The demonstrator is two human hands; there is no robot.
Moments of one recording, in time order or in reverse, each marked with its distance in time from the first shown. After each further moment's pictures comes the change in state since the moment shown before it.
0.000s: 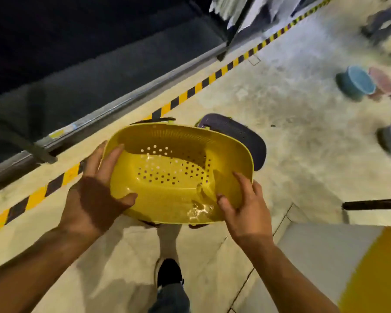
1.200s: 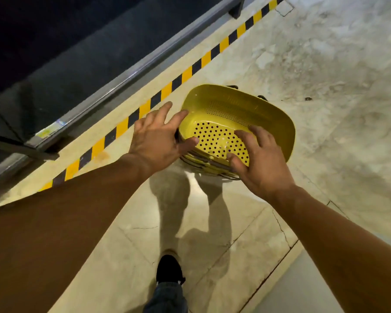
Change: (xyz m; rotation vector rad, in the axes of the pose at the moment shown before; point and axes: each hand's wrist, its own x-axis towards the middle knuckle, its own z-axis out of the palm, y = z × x) left_hand 0.178 0.095 0.172 0.458 -0.168 0.160; right_hand 0.200 0.115 0.002 -0.223 -0.191 -0.366
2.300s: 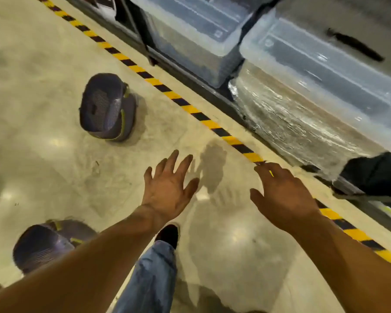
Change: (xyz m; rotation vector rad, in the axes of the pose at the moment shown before) left_hand -0.747 -0.395 -0.029 -0.356 0.193 -1.480; right_hand -0.227 -0.771 0.210 -0.568 -0.554 -1.324
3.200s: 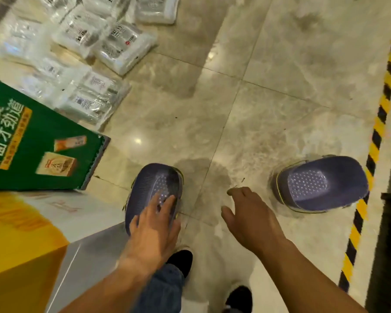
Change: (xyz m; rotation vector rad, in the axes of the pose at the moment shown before) left_hand -0.196 -0.381 0.046 -0.767 0.206 -1.316; right_hand 0.163 -0.614 0.057 -0.338 -0.366 -1.025
